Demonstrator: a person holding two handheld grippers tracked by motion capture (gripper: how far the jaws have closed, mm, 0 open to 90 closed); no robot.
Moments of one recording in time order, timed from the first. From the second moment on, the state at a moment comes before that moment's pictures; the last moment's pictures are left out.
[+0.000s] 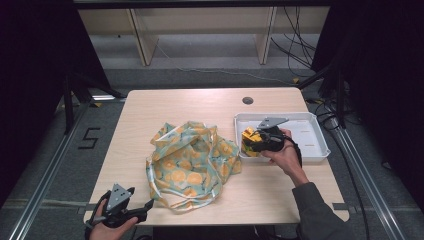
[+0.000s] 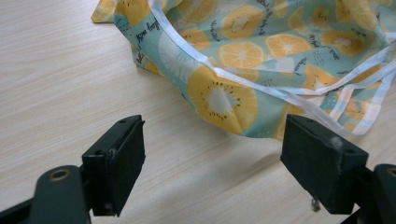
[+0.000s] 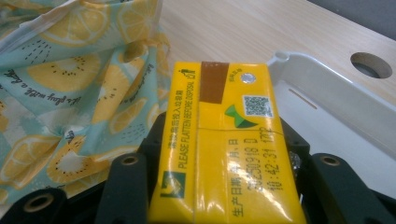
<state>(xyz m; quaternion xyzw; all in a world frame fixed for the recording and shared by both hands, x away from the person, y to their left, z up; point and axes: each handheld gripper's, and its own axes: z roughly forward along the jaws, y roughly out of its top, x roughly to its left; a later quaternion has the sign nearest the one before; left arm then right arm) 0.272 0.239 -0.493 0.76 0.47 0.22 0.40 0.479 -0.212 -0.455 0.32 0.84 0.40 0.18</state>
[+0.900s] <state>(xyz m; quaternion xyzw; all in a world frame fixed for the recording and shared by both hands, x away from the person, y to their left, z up) 0.272 0.239 -0.493 0.76 0.47 0.22 0.39 0.470 -0.221 -0.448 0.35 0.82 0.42 0.17</state>
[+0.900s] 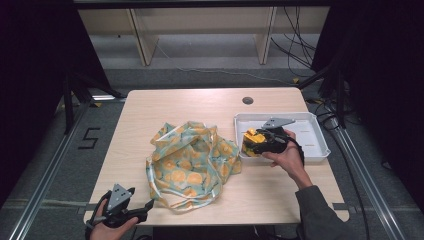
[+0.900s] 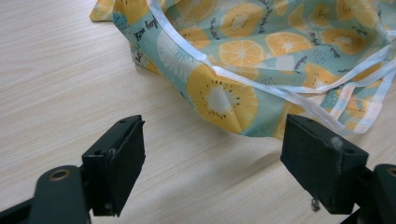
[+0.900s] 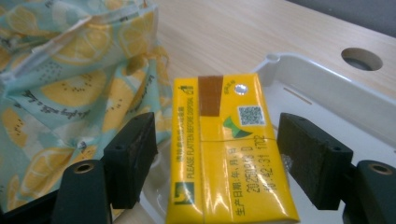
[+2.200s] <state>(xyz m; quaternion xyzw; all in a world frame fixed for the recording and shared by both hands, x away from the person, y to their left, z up) 0.272 0.238 -0.493 0.76 0.47 0.22 0.39 0.412 -0.232 -0.423 0.31 0.82 0.45 0.17</state>
